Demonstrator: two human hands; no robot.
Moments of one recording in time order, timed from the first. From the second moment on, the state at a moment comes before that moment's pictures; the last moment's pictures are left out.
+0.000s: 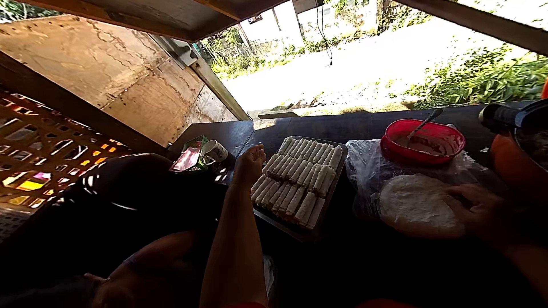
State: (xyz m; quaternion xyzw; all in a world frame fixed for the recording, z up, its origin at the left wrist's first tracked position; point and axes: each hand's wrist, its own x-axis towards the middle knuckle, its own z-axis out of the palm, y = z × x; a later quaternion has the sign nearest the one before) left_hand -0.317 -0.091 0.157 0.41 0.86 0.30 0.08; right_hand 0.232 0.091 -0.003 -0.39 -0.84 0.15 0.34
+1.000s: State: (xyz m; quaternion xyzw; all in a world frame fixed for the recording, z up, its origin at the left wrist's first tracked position) left_hand -0.174 -0.228 0.014 0.61 0.66 0.43 -0.13; right_hand 0.232 0.083 0.000 -0.38 -0.86 0.09 0.33
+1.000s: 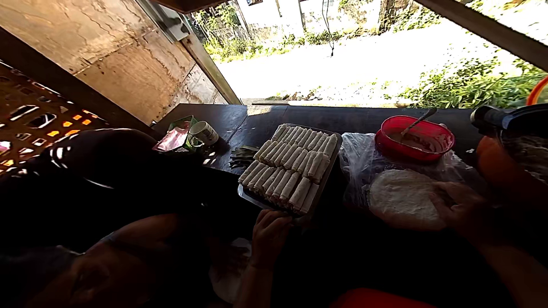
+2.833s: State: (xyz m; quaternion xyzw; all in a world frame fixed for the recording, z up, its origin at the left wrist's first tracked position) left_hand -0.164 -0.187 0.004 0.03 0.55 0.82 0.14; right_hand 0.231 0.083 -0.001 -0.39 -0.85 0.10 0.34
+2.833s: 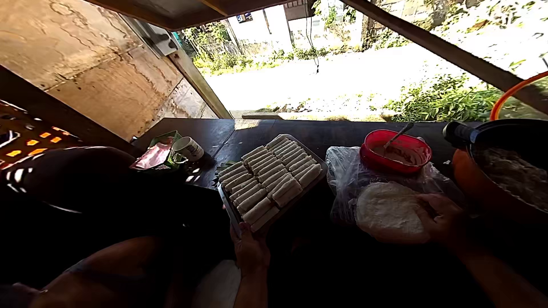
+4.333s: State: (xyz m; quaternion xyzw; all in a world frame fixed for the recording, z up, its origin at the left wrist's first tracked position) left_hand -0.137 -0.126 0.045 0.46 0.58 0.66 -0.11; right_hand 0.233 0.078 0.014 -0.41 -0.83 0.11 0.37
